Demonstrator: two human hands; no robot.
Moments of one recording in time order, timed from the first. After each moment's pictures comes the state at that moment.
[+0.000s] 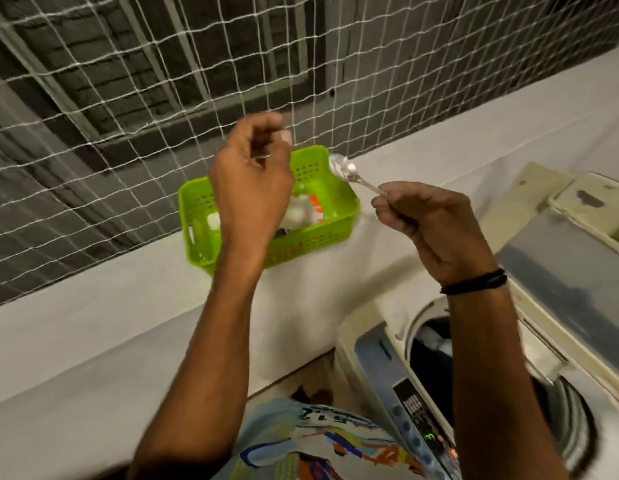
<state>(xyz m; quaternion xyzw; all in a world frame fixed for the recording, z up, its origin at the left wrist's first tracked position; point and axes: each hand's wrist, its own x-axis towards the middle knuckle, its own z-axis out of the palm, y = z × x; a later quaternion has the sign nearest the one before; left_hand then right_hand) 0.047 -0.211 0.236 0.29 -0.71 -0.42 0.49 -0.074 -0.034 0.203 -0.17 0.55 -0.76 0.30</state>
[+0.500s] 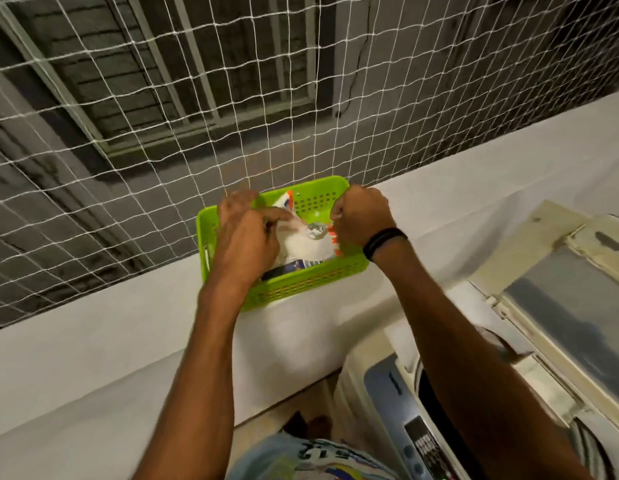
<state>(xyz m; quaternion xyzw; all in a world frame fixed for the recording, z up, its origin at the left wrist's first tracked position) 0.078 -0.279 0.184 0.34 -0.91 -0.13 0.19 -0.081 -0.172 0.199 -0.39 0.89 -0.21 0.08</state>
